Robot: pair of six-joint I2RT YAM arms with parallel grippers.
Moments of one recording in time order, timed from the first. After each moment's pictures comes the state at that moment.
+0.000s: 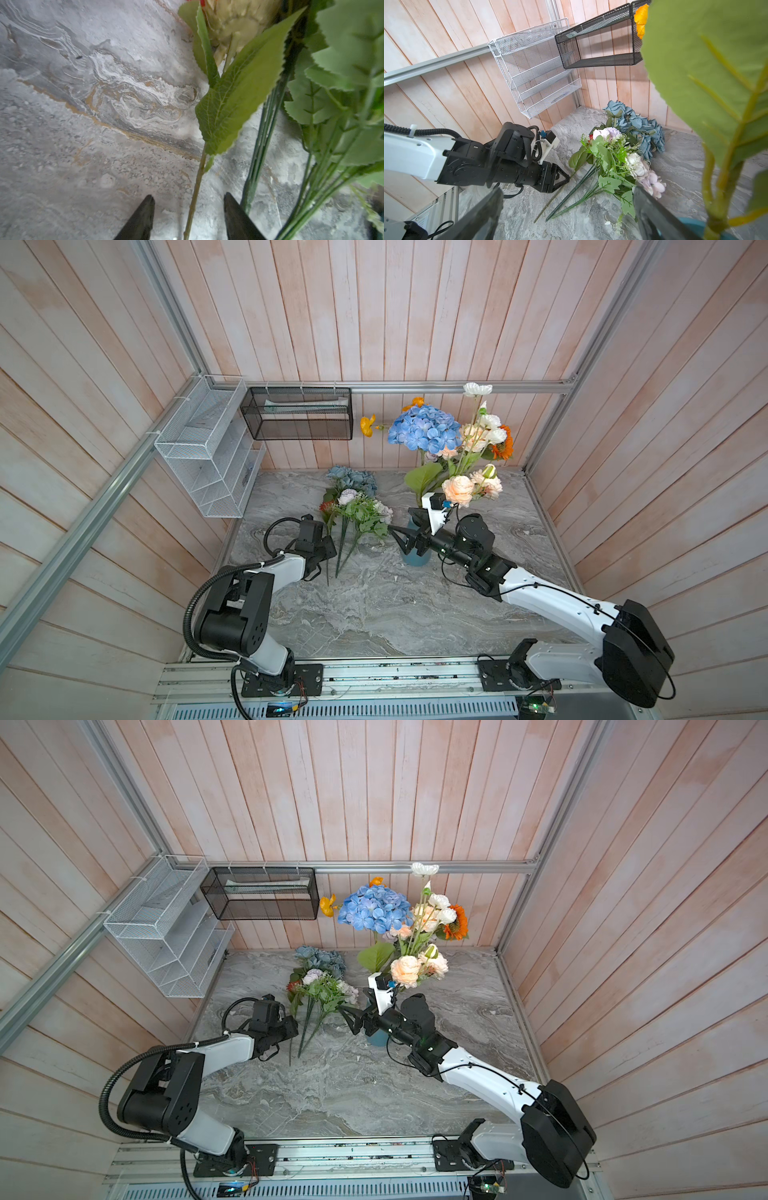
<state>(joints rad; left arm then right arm) -0.21 1.61 0.72 0.01 -0.03 -0.47 0.75 1.26 0.76 0.47 -0.22 0.29</state>
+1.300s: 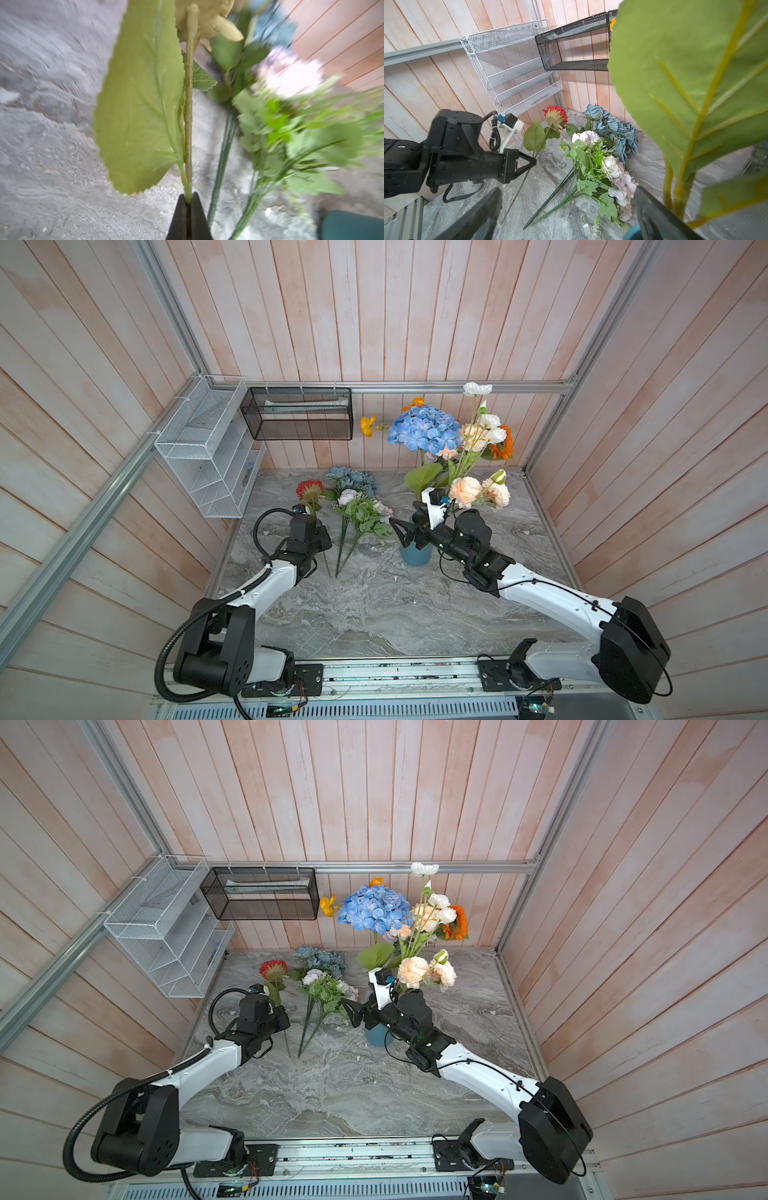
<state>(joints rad) -0.21 1.31 0.69 0.01 -0.09 -0.47 0.75 1.29 0.81 0.42 -0.13 0.23</state>
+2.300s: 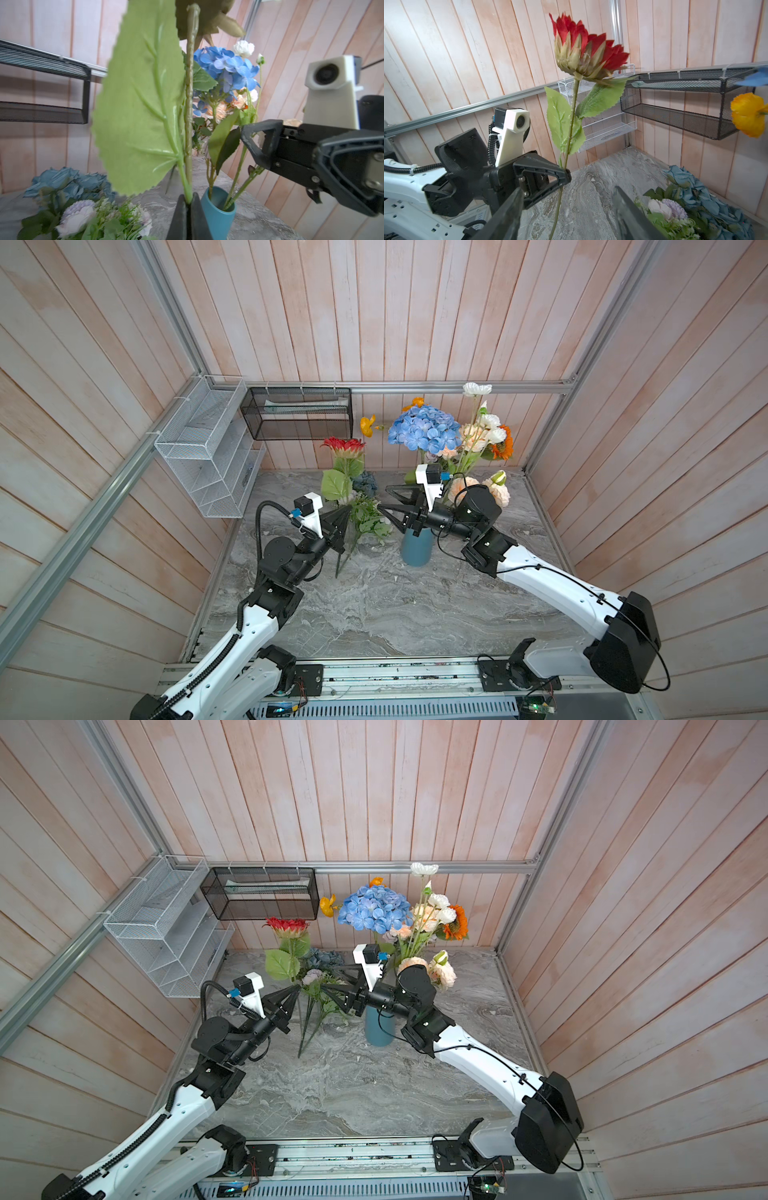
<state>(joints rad) -0.46 0.89 0.62 0.47 0.26 -0.28 0.74 1.36 1.10 0.45 -0.57 0.33</state>
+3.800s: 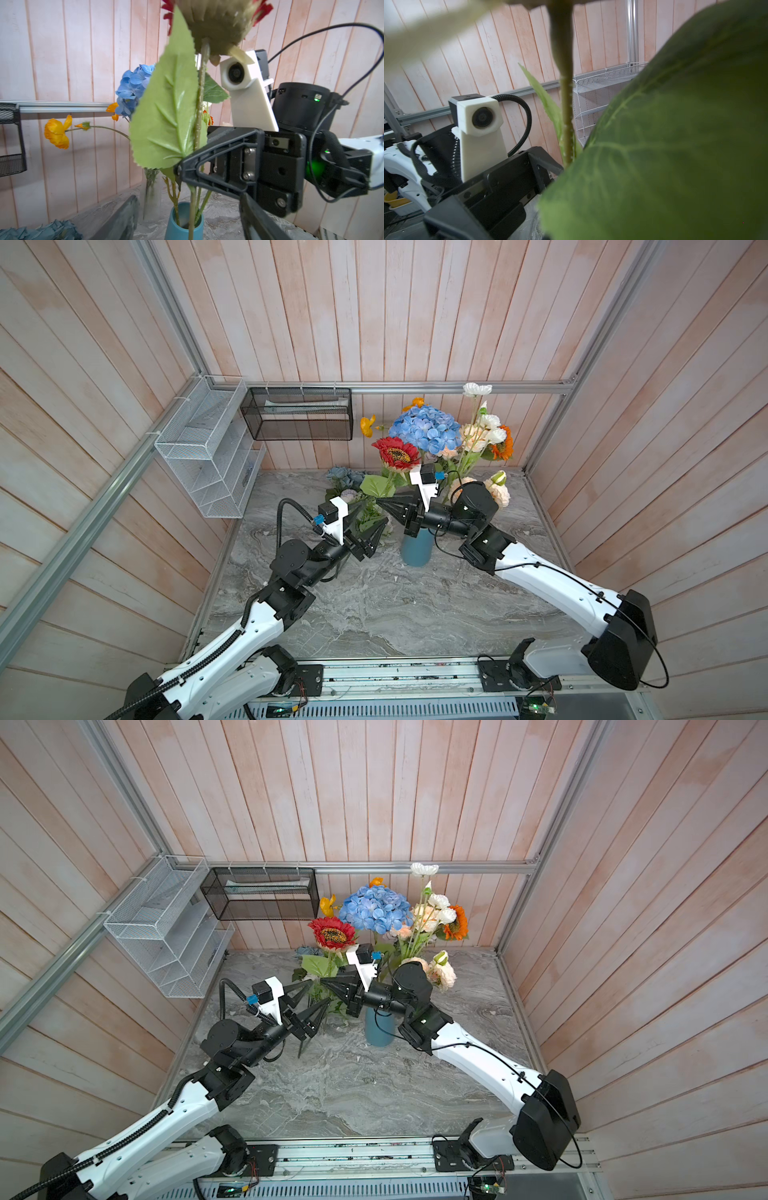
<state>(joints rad) -0.65 0.90 0.66 0.52 0.16 -0.15 0.76 1.35 1.13 0.38 -0.56 0.26</state>
